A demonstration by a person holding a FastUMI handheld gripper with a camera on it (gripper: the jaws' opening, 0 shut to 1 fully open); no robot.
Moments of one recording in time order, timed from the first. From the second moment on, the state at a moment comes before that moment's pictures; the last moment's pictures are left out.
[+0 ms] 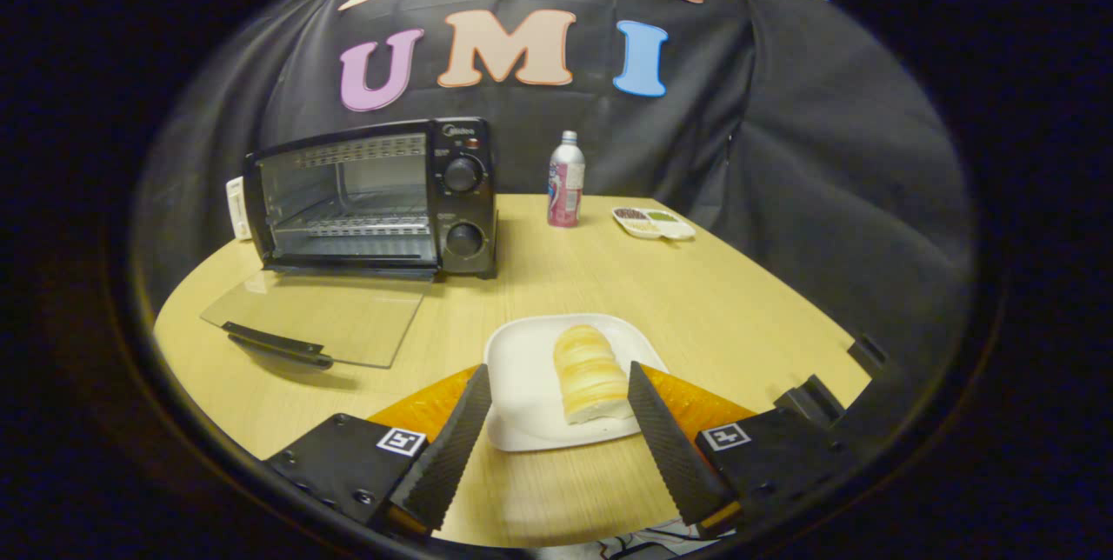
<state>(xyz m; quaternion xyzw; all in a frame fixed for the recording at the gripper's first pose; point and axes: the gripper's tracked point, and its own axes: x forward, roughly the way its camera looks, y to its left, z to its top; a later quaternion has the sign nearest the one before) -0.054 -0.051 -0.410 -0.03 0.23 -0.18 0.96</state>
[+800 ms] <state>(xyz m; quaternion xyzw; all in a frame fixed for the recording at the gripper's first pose) -0.042 -0.057 -0.443 0.01 0.25 -0.18 0.95</state>
